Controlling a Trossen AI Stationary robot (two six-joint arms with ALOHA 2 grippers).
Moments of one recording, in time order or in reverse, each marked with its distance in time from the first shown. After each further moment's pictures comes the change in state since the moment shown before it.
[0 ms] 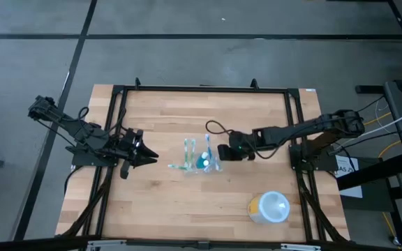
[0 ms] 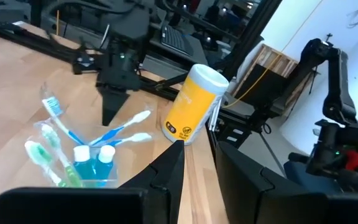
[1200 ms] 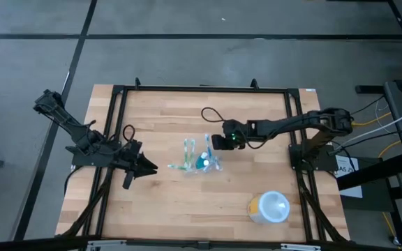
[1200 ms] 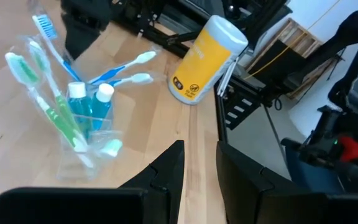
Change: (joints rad) left arm -0.172 0.100 0.000 -0.103 -0.144 -0.246; right arm -0.144 0.114 0.001 0.198 -0.027 -0.180
